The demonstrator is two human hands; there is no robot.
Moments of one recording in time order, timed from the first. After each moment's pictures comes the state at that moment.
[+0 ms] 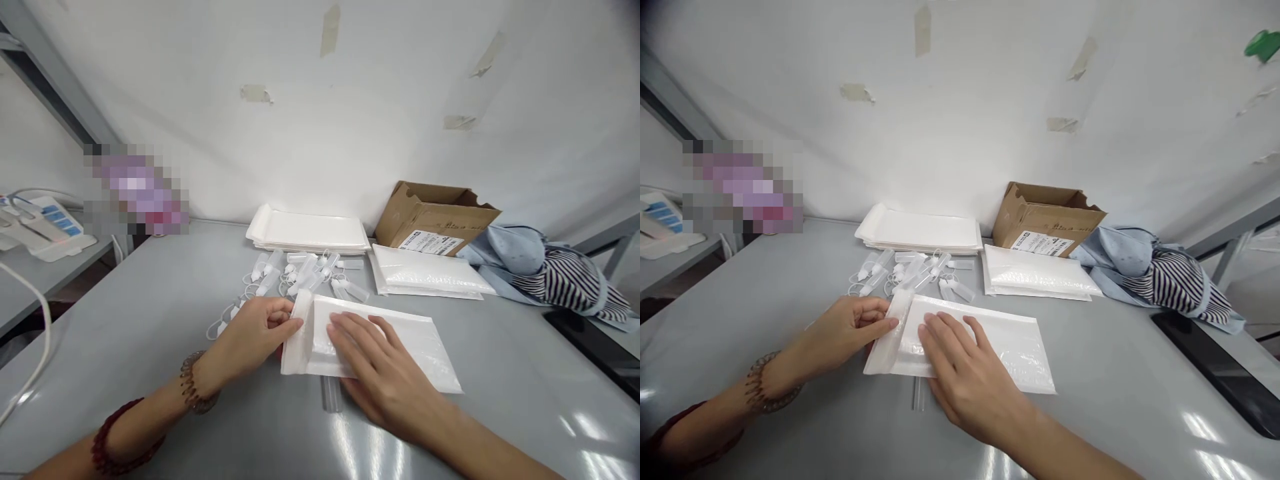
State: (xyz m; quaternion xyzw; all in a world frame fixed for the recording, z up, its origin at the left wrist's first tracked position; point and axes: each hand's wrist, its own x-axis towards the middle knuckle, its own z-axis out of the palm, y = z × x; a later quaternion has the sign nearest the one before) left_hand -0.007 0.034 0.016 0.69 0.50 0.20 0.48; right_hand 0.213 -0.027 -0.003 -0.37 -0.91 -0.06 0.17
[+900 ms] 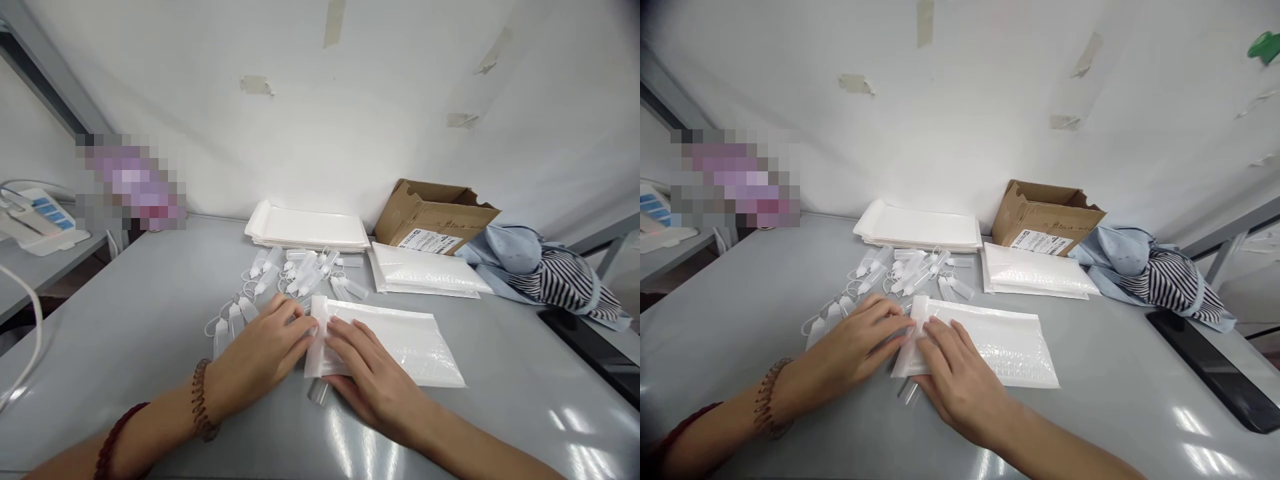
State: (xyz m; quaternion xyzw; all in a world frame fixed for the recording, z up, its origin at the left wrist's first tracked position) left_hand -0.002 0.022 0.000 0.89 0.35 0.17 0.23; right_hand 0.205 -0.032 -0.015 -0.38 -0.90 -0.01 0.20
